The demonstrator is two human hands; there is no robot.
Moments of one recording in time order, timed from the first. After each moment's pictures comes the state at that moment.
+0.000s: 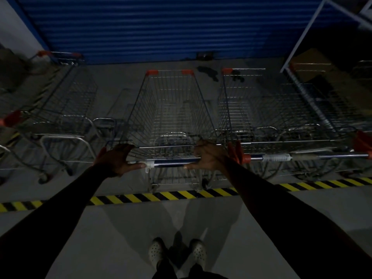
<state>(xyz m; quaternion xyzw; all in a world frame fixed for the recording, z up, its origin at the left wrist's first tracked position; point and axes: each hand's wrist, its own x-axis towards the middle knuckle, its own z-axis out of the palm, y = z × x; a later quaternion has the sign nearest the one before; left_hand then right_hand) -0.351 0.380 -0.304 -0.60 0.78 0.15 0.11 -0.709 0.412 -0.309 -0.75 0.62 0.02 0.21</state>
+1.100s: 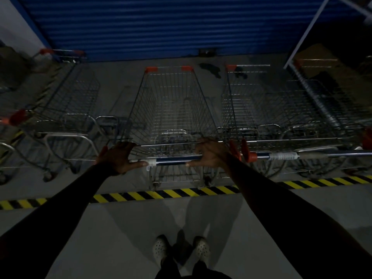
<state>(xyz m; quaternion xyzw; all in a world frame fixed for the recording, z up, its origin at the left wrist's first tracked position) -0.339 0.376 -0.303 -0.60 0.78 0.16 0.10 -0.698 0.404 -0.307 -0.78 0.60 0.01 0.19</state>
